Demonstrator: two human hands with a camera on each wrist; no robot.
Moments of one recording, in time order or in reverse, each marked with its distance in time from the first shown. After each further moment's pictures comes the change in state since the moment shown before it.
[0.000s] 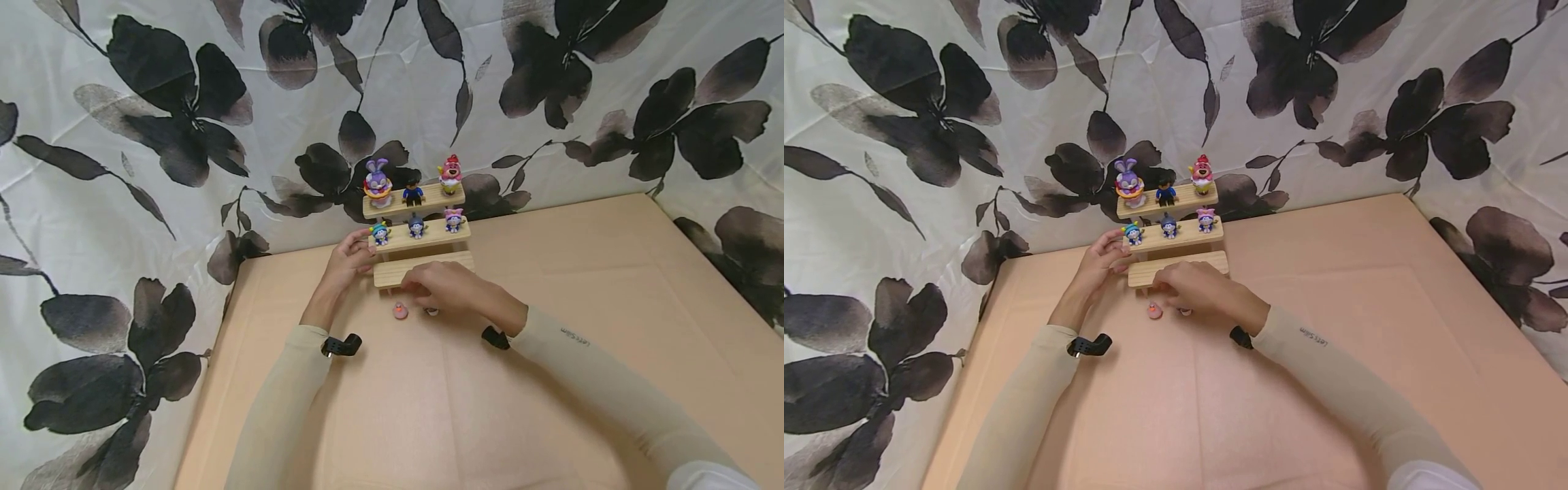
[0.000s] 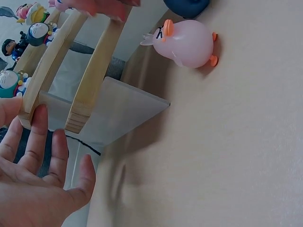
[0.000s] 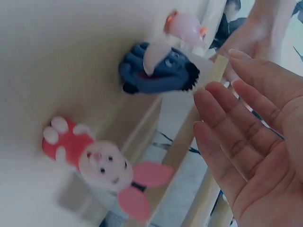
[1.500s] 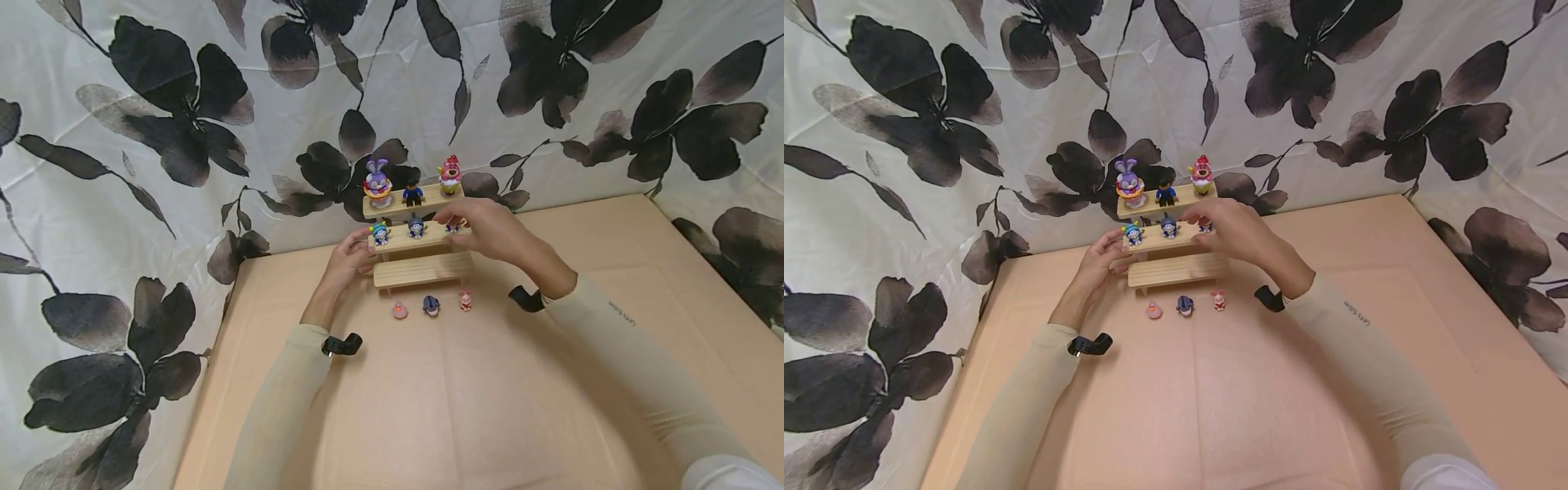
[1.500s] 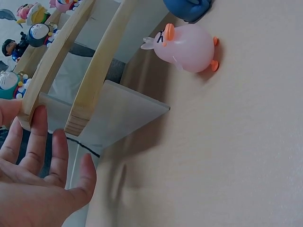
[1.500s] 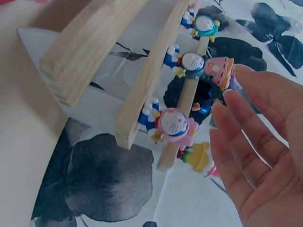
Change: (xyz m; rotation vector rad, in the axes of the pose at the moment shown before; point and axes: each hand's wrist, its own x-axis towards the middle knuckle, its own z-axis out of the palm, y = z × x) left_hand 0.000 -0.001 0.001 -0.008 0.017 -0.029; right_hand -0.027 0.028 -0.094 0.026 0.329 0.084
